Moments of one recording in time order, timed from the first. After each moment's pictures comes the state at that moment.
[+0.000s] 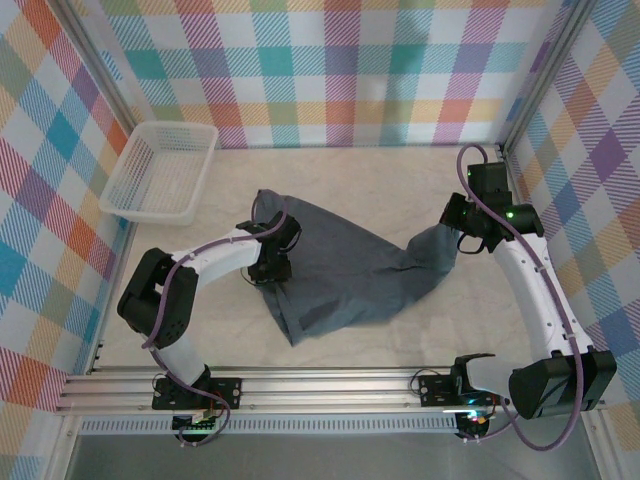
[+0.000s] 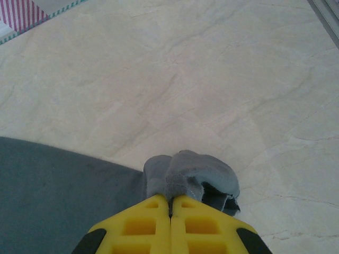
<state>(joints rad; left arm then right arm) -0.57 1.71 1.09 -0.81 -0.12 -0.72 0.13 1.21 1.27 -0.92 0.12 0.47</state>
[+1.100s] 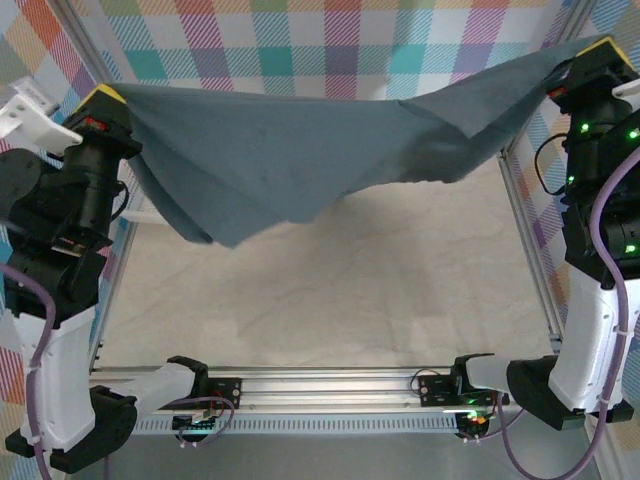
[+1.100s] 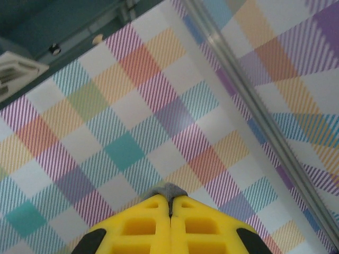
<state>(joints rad) -0.28 1.09 1.92 -0.58 -0.32 -0.50 0.13 1.28 2.25 -0.65 0.40 0.49</state>
